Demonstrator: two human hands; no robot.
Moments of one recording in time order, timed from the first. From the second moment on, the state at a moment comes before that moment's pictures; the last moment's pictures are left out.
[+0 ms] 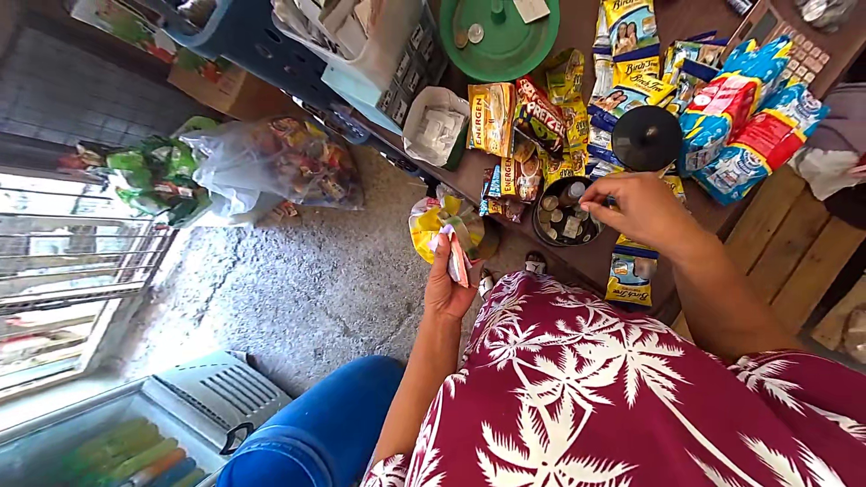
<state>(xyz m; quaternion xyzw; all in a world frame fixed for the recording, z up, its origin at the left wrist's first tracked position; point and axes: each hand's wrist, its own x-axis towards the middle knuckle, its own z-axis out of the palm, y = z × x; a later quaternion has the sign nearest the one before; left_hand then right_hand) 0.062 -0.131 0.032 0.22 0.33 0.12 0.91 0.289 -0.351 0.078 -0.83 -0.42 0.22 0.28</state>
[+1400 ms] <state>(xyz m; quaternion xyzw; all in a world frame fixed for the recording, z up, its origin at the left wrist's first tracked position) 0.048 -0.130 0.048 0.24 0.43 0.14 0.86 0.297 -0.341 0.087 -0.66 -0.22 0.35 0.63</state>
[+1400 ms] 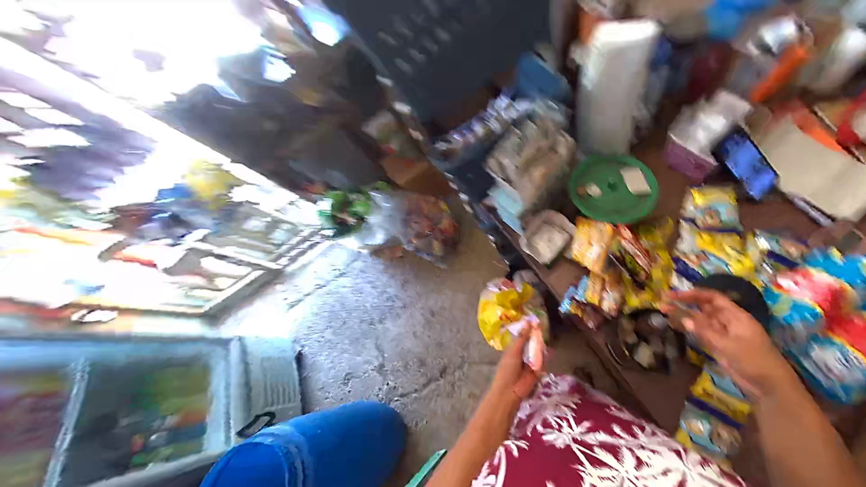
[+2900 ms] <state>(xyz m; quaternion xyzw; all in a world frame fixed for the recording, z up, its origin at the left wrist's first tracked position) 0.003 -0.085 0.031 0.23 0.37 0.23 0.87 0.310 -0.367 0.070 -0.65 -0.11 0.28 0.70</state>
